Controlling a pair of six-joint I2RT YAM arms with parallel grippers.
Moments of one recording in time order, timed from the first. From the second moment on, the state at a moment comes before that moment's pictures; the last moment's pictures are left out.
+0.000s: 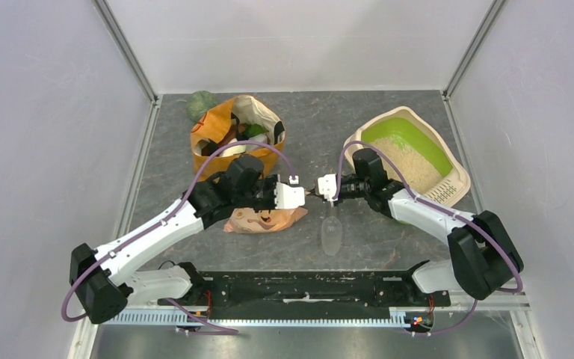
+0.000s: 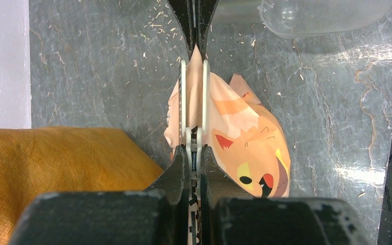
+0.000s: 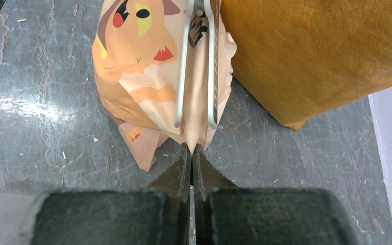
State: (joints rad) left arm -0.82 1.13 0.97 -0.52 0.21 0.78; right arm 0.52 1.37 0.71 0.12 -0.89 -0.97
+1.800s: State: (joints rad) left arm -0.80 1.08 1.16 -0.53 0.08 0.58; right arm 0.53 1.41 0.85 -0.01 -0.83 -0.97
